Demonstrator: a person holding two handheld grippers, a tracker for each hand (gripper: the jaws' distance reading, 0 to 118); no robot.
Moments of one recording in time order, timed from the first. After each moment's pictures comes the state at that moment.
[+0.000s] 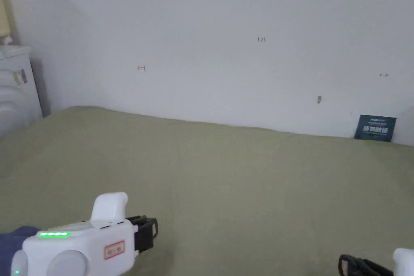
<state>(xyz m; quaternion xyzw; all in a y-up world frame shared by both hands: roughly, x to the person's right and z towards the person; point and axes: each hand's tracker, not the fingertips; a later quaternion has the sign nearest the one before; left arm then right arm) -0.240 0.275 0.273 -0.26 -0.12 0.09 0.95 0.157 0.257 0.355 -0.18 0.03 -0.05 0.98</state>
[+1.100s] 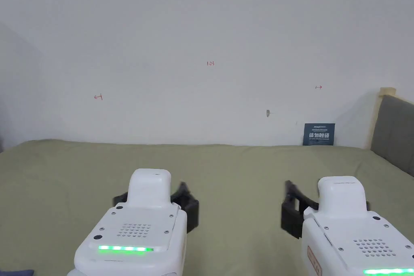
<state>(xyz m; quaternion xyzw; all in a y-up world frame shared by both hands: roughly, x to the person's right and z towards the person) -0.114 0.358 0.359 -0.09 -0.05 -0.02 0.99 0.118 0.340 0.395 -0.03 -0.06 0.02 1.00</state>
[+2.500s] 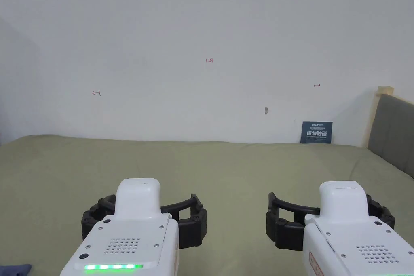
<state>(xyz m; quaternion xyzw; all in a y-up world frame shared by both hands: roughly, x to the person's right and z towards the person) -0.125 0.348 0.377 -0.10 -0.04 0.01 0.99 0.117 0.332 0.395 -0.04 -0.06 0.03 1.00</state>
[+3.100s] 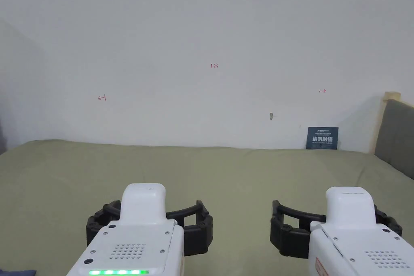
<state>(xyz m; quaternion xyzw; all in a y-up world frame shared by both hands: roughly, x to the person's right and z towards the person) -0.123 0.355 0.378 -0.10 -0.04 0.01 0.99 0.117 0.341 0.401 -0.06 -0.03 0.00 1.00</state>
